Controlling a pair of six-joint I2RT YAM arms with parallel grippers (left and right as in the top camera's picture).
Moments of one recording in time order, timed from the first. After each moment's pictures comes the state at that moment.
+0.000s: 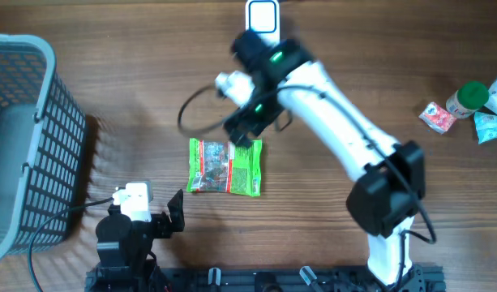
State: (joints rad) left arm 0.03 0.01 0.22 -0.81 0.13 -0.11; right arm 0.66 2.07 1.90 -1.28 -0.22 -0.26
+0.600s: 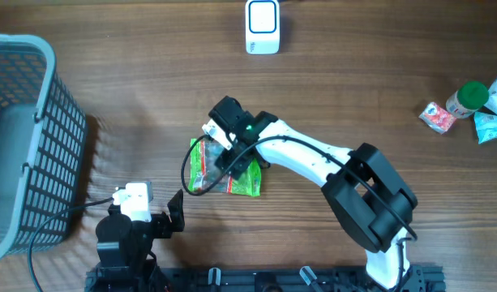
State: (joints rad) left arm 0.03 0.01 0.22 -0.81 0.13 -0.11; right arm 0.79 2.04 1.37 -0.62 -0.03 -0.20
